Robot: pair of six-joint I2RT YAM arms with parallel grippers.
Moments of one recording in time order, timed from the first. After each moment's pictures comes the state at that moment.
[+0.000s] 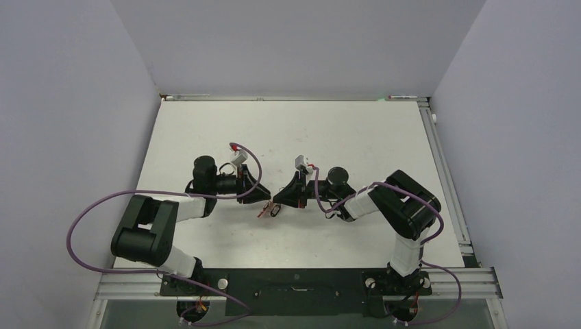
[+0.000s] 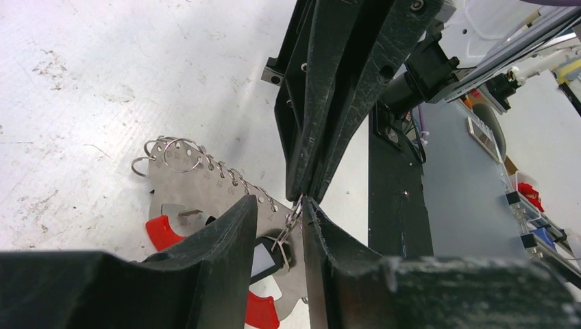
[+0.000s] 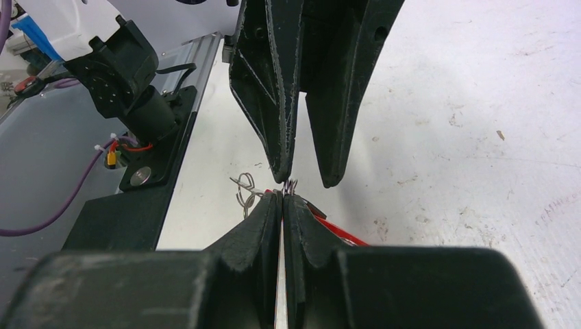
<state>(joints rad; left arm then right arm) -0.22 1.50 0.48 0.73 1.21 -0.37 0.68 1.83 0.62 1.26 -0.91 0.33</state>
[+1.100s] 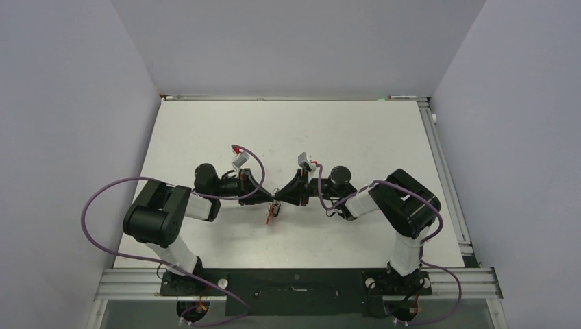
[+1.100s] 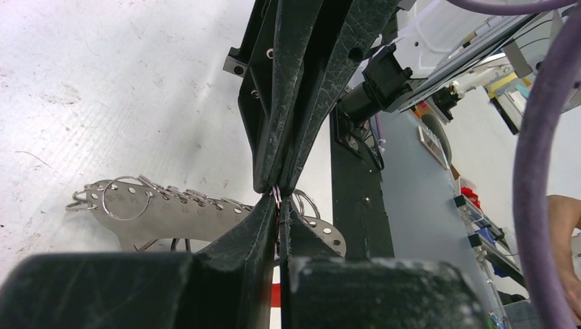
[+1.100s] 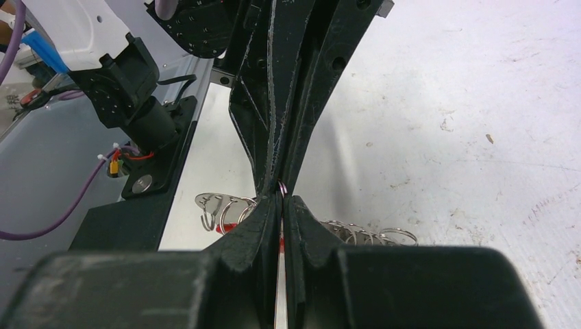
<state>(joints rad) -0.25 1.67 0.41 1.24 1.26 -0.73 0.65 1.84 0.62 1.30 -0.92 0.37</state>
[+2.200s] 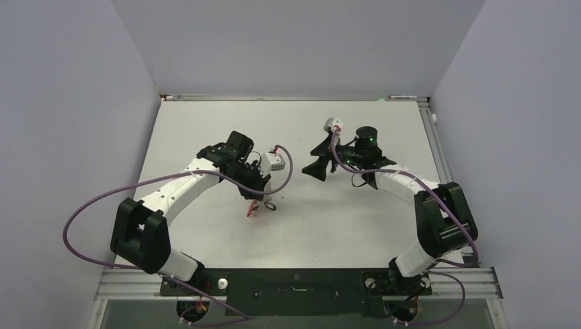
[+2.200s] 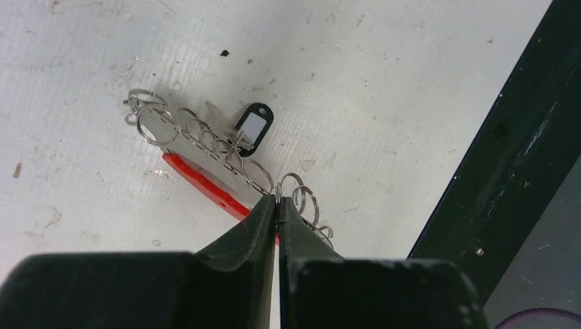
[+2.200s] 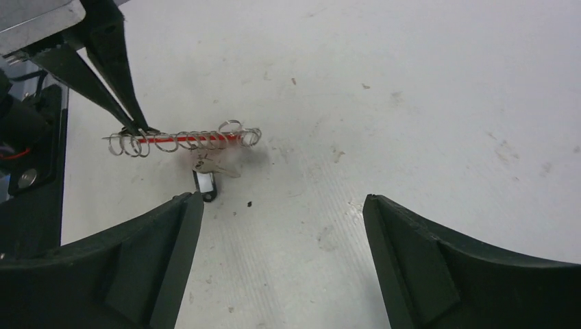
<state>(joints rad) -0.49 1.47 1.11 -0.82 0.52 0.51 0.36 1.58 0.88 0.35 -0.93 -0.07</state>
